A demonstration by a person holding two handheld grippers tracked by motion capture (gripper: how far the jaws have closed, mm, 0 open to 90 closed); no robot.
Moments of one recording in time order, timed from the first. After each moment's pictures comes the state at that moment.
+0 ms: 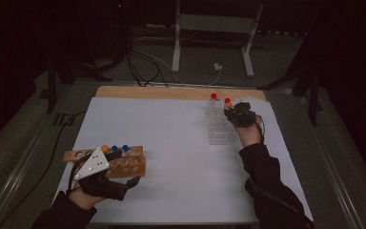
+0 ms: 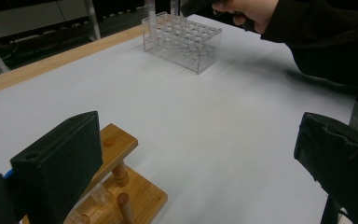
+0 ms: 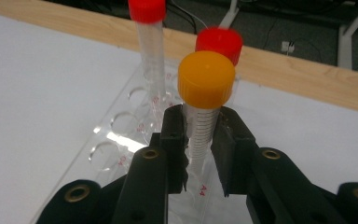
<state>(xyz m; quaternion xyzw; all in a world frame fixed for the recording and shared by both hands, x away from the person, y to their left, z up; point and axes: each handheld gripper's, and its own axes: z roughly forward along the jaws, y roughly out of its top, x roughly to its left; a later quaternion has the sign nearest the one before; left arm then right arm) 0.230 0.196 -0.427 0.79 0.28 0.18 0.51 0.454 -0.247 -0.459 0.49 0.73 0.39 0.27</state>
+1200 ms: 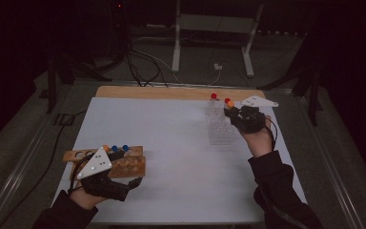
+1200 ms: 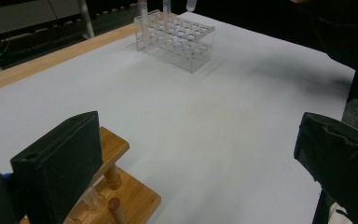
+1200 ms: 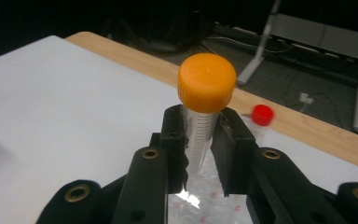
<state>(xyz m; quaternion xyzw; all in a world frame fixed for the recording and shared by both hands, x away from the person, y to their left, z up) 0.230 0.191 -0.424 0.80 0.27 0.17 0.51 0.376 -0.235 -0.390 0.40 0.75 0.45 0.28</state>
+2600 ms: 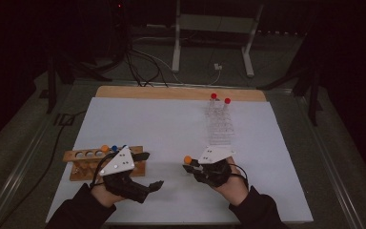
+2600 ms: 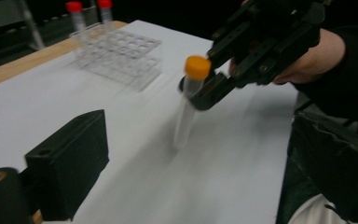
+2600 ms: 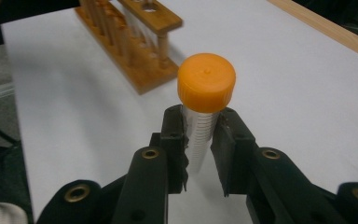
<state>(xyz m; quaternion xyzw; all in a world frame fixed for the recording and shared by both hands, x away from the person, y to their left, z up) 0.235 0.138 -0.416 0.82 0.20 0.12 0.53 0.265 -0.140 -0.441 0.23 0.86 0.44 0.15</state>
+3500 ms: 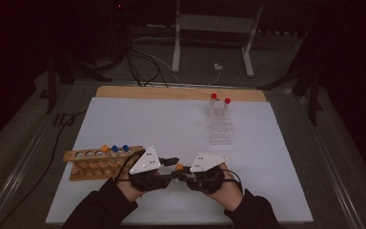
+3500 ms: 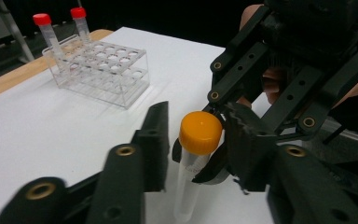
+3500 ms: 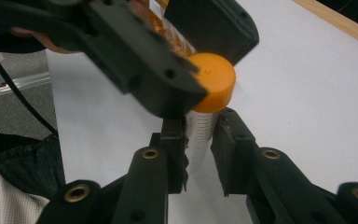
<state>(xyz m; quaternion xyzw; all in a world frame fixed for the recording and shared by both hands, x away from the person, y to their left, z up) 0.249 0.090 -0.428 0.82 0.17 0.13 0.53 0.250 -0.122 -0.442 0.19 0.87 0.44 0.13</state>
